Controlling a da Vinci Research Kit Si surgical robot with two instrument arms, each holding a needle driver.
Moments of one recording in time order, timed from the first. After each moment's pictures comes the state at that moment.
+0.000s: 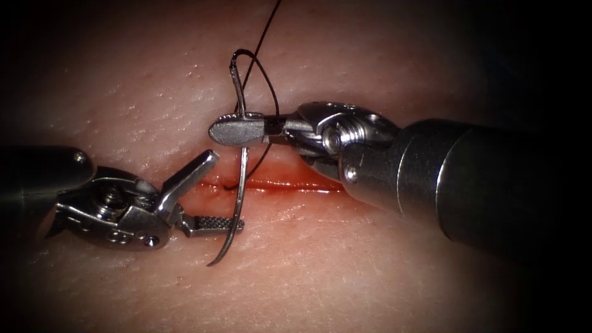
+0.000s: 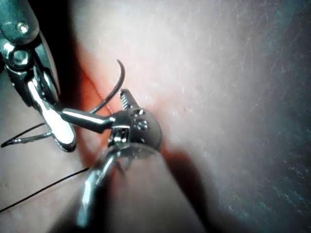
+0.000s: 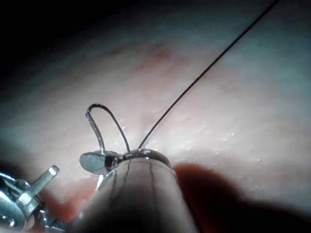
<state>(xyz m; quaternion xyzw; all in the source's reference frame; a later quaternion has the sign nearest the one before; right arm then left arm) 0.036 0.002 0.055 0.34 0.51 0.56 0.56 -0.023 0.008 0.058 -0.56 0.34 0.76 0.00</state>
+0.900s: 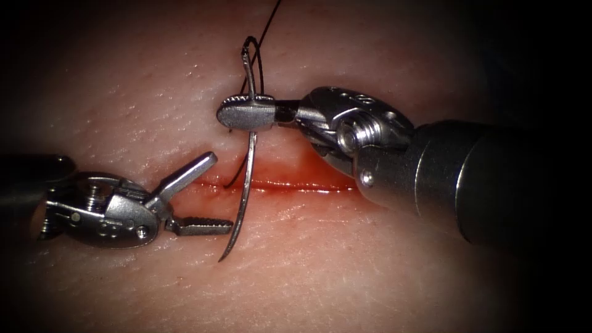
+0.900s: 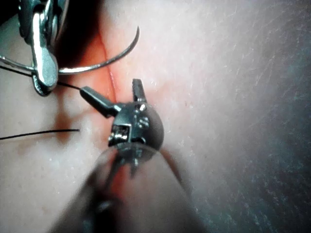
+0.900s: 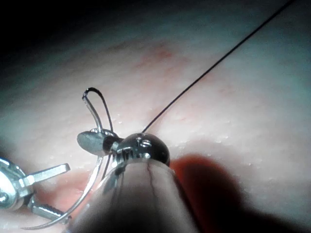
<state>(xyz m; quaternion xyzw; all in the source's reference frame) 0.034 0.004 0.054 0.27 0.58 0.46 0.61 -0.021 0.008 0.060 -0.54 0.18 0.82 0.08</state>
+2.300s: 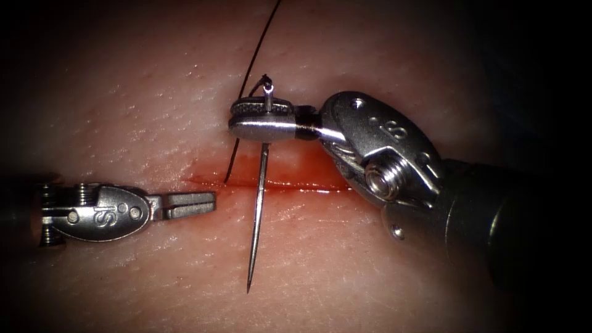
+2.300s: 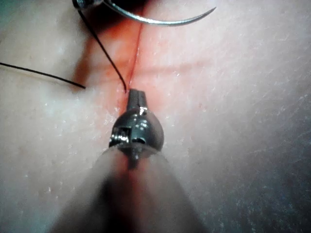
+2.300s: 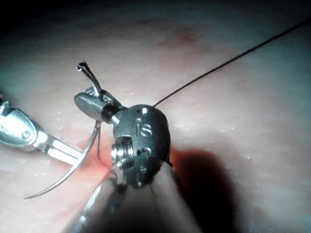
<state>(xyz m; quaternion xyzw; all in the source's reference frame) 0.033 0.003 0.050 0.16 0.68 0.27 0.66 -0.019 0.008 0.064 -0.45 0.02 0.87 0.19</state>
